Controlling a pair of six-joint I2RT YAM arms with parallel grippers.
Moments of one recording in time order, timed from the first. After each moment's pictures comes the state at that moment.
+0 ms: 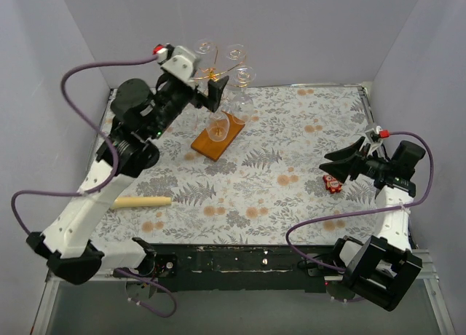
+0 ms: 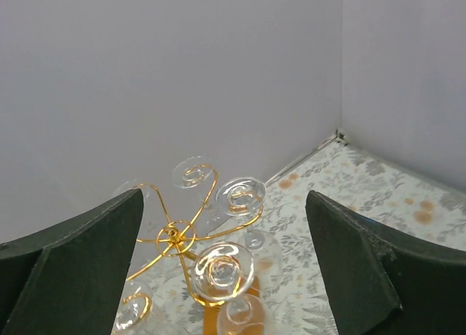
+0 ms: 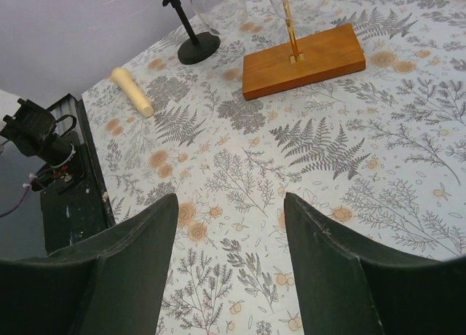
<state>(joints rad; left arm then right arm) -0.68 1.30 1.66 -0.16 -0.03 0.29 -0.47 1.02 0.66 -0.19 -1.54 -0.18</state>
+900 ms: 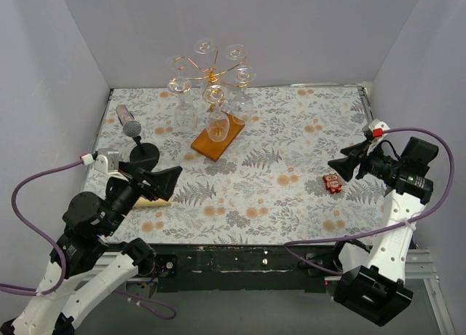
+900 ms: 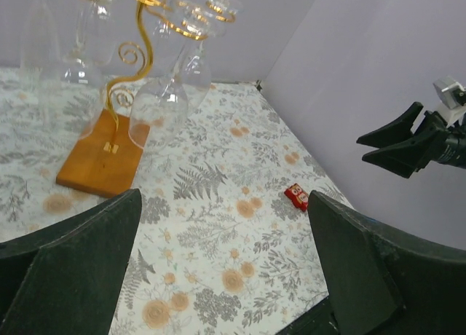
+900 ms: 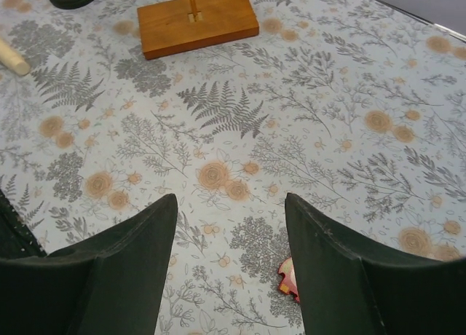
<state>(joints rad) -0.68 0.36 0.89 -0.40 -0.15 -0.42 -0.47 0.91 0.96 -0.83 -1.20 -0.67</state>
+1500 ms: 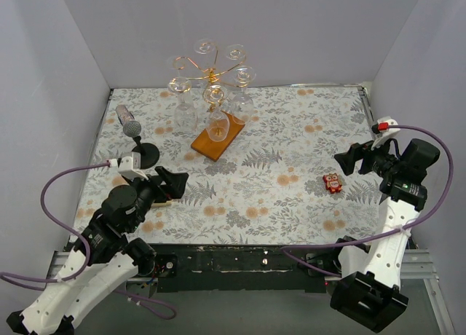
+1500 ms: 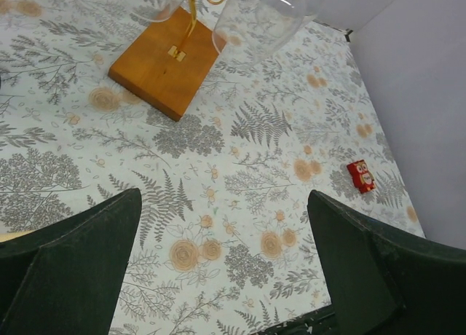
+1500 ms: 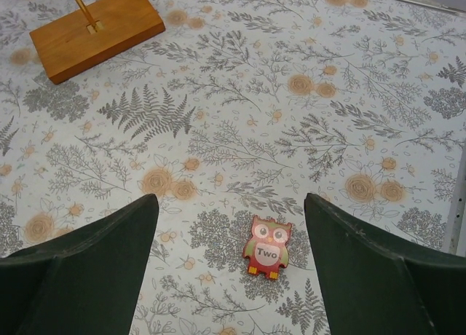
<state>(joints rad) -0.68 0.36 0.68 -0.50 -0.31 -0.63 -0.47 0.83 0.87 -0.54 -0.90 -0.34</state>
